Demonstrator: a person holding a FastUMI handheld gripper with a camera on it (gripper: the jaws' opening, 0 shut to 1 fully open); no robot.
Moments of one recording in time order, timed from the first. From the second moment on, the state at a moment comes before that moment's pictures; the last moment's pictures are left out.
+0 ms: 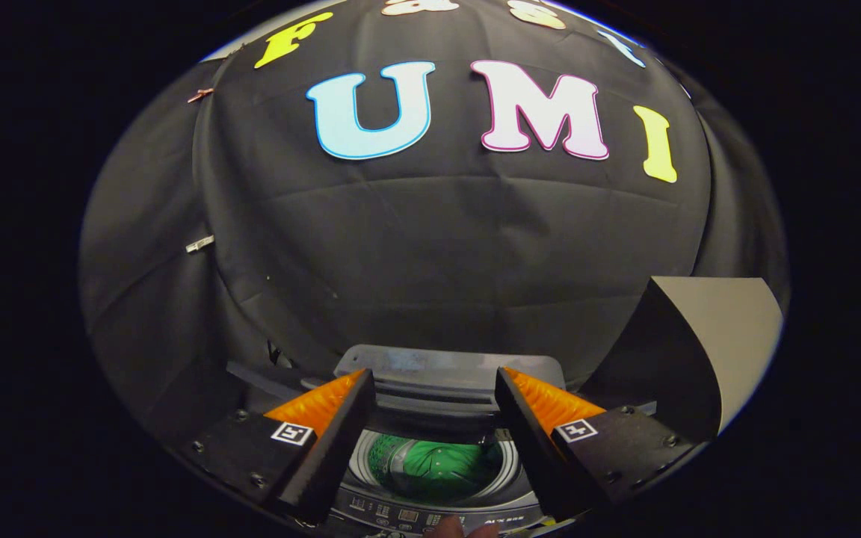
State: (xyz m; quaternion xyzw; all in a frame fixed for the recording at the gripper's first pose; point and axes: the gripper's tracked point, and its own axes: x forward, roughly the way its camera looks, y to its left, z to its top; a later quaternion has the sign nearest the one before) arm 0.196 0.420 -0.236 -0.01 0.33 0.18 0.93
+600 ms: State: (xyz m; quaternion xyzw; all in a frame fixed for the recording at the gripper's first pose) arm 0.124 0.413 -0.236 0.00 0.31 0.22 0.93
